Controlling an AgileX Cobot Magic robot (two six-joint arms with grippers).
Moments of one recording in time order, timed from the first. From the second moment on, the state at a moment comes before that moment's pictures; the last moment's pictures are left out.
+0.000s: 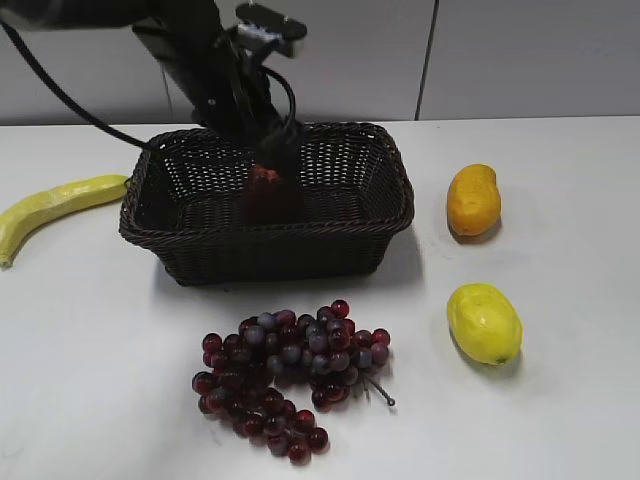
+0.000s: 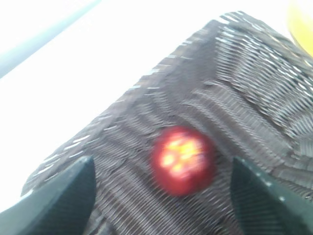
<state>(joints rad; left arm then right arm) -0.54 2.05 -1.70 -0.13 0.81 0.35 0.11 0.23 -0.50 0.05 1.05 0.10</state>
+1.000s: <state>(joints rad) -0.16 1.88 -1.68 -0.10 1.21 0.15 0.11 0.23 -0.50 0.05 1.05 0.10</state>
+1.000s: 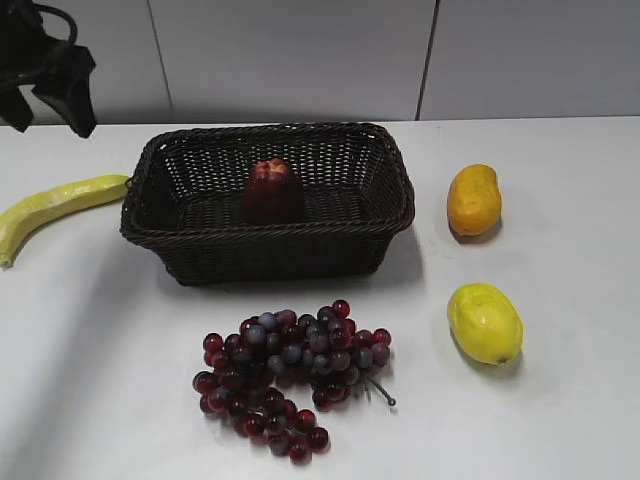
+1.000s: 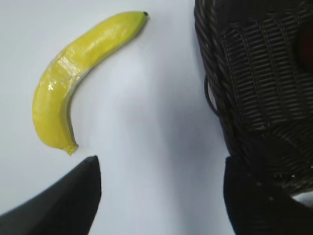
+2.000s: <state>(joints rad) -0.16 1.23 -0.73 -0.06 1.10 0.12 0.11 0.23 -0.50 0.05 1.05 0.10</state>
